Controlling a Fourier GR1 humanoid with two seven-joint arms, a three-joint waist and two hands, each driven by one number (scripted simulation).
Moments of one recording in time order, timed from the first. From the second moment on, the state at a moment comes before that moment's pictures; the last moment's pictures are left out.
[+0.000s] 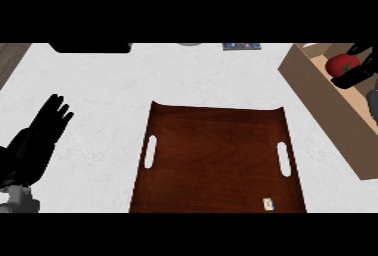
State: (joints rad) left arm -0.03 0.27 0.13 -1.66 0.26 -0.03 0.28; right arm -0.76 -0.52 -0.14 -0.94 0.89 0.04 0.50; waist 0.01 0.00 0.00
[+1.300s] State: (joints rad) left arm 0.00 0.25 0.16 -1.67 0.25 -0.06 0.26; right arm -0.51 -0.50 -0.59 -1.22 0.38 -0.17 0.25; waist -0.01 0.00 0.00
